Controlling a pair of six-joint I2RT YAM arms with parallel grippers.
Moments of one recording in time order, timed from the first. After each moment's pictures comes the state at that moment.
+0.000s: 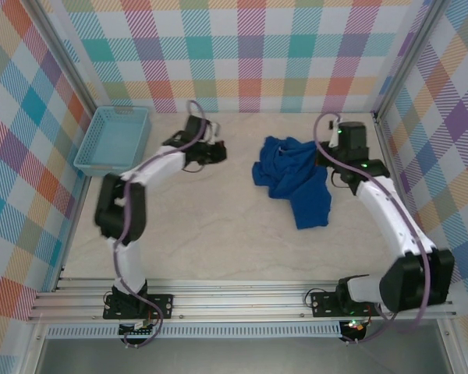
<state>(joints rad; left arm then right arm) -0.36 1.87 1.50 -0.38 0.27 -0.43 0.17 1.27 1.18 -0.49 0.00 0.23</state>
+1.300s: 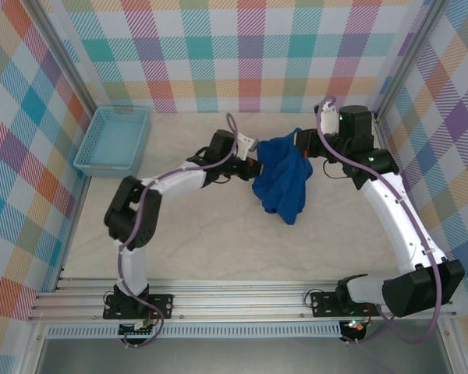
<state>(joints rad) -0.56 1.91 1.39 -0.07 0.49 -0.25 0.26 1.29 1.40 -0.61 -0.36 0.26</state>
